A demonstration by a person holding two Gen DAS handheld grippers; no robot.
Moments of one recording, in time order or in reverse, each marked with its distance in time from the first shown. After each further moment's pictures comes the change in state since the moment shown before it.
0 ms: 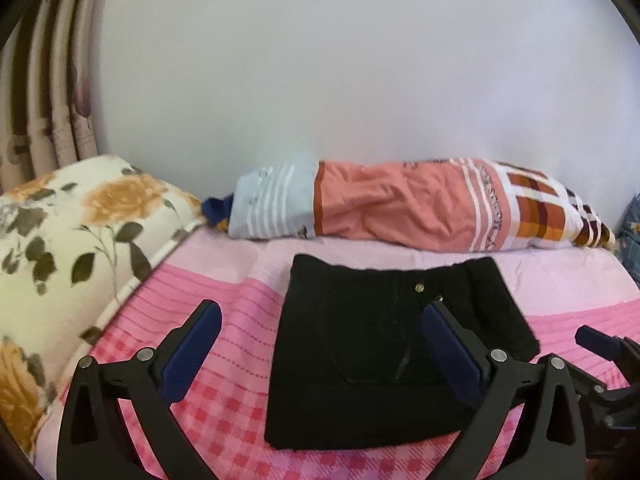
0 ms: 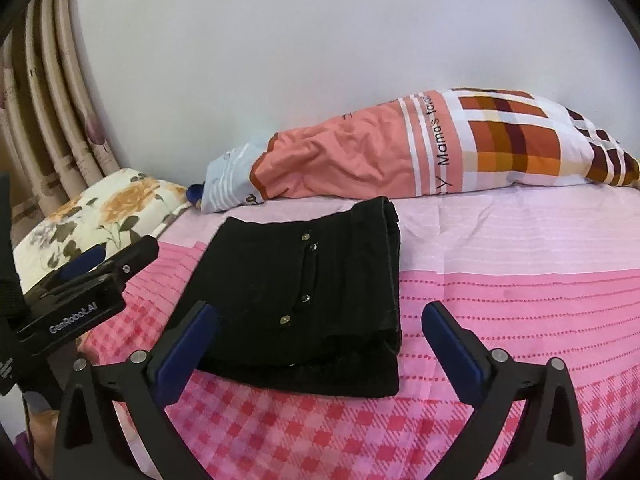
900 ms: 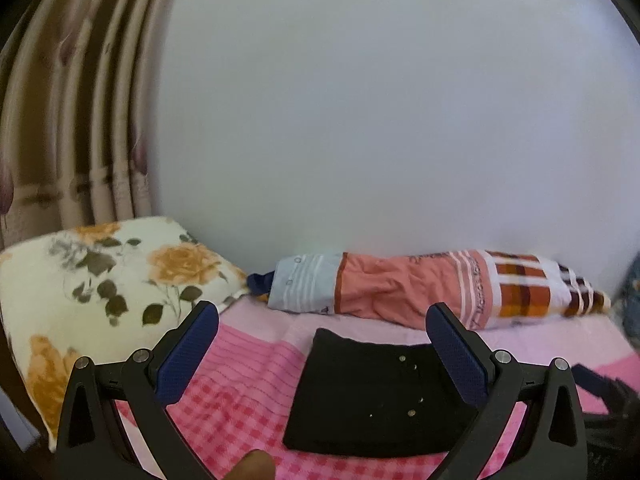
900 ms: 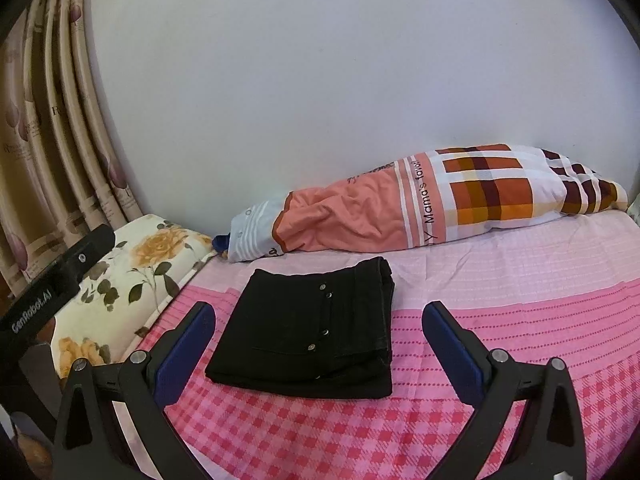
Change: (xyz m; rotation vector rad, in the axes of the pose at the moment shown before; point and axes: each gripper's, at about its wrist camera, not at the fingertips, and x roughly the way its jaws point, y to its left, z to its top) left arm -0.133 -0.014 0.037 -0.055 -0.240 0.106; right arm -0.092 0.007 0.022 0.024 -0.140 0.025
